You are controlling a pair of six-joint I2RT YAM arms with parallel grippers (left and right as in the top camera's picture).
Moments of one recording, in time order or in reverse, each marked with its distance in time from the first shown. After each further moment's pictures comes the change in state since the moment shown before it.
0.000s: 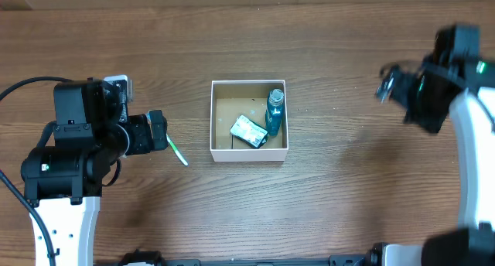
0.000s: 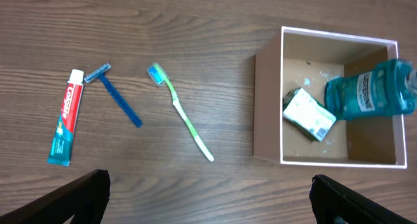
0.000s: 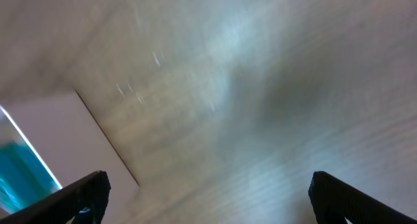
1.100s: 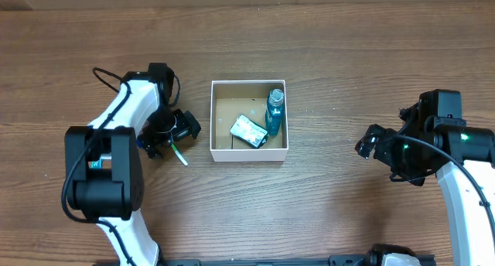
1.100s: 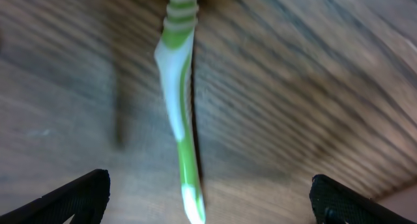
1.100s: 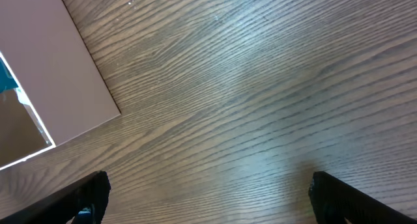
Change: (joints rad) left arm -0.092 0.872 0.012 0.095 -0.028 -0.523; right arm 0.026 -0.282 -0.329 0.006 -0.102 -0.097
